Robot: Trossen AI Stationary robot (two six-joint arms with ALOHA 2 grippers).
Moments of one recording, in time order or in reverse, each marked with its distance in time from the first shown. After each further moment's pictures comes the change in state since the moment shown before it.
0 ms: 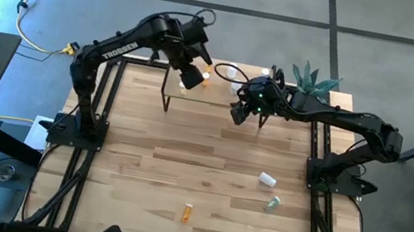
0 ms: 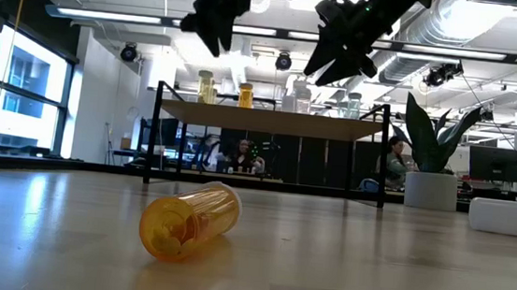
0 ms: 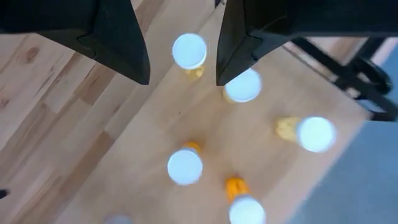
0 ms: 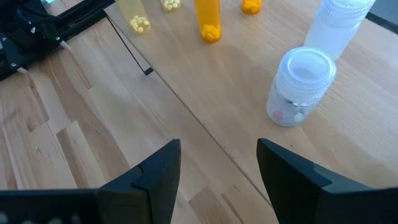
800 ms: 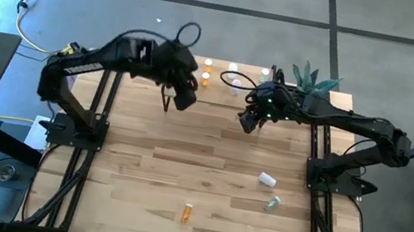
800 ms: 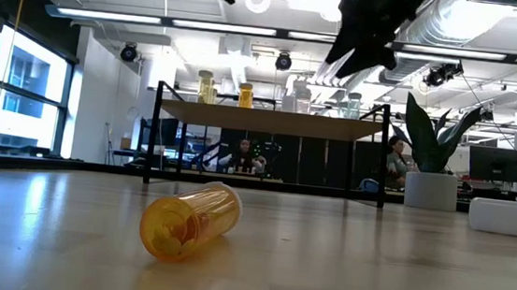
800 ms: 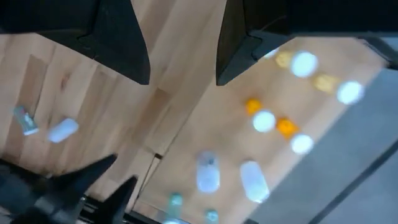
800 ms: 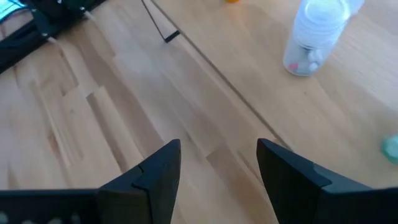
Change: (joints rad) left arm -0.278 -0.290 -0.241 0.304 -0.175 -0.098; right arm 0.032 -0.096 0.000 -0.167 -0.076 0.042
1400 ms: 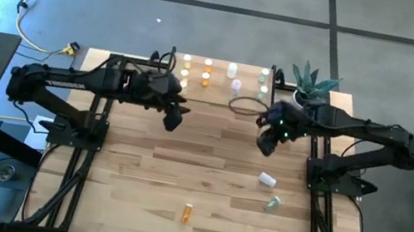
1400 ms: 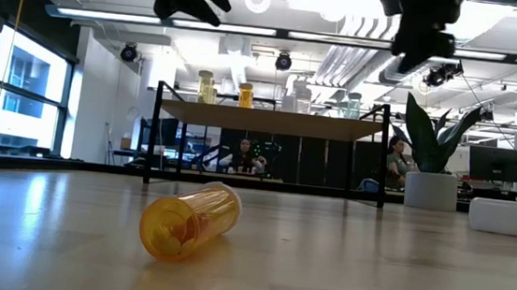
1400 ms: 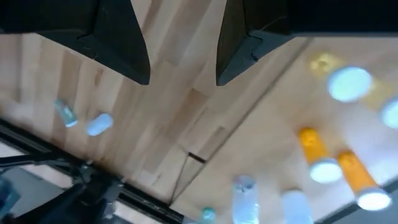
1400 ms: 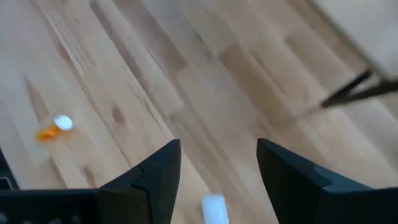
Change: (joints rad) left arm -0.120 -0.316 -0.658 0.526 0.005 -0.138; right arm 0.161 -0.134 -0.003 -0.368 -0.038 0.154
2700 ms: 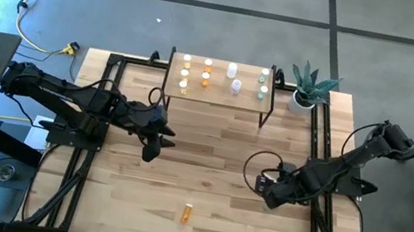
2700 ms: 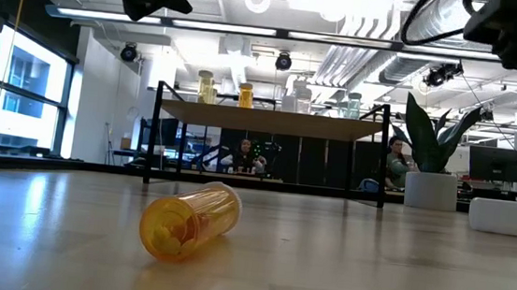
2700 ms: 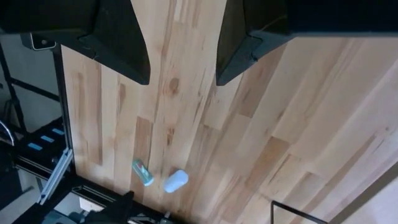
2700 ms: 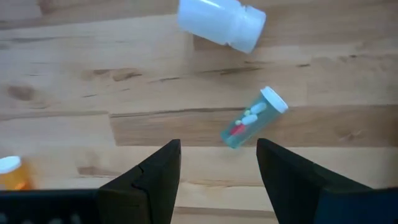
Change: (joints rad) left arm -0.265 -0.130 -0.231 0.108 0.053 -0.086; right arm 0.677 0.120 -0.249 0.021 0.034 1.658
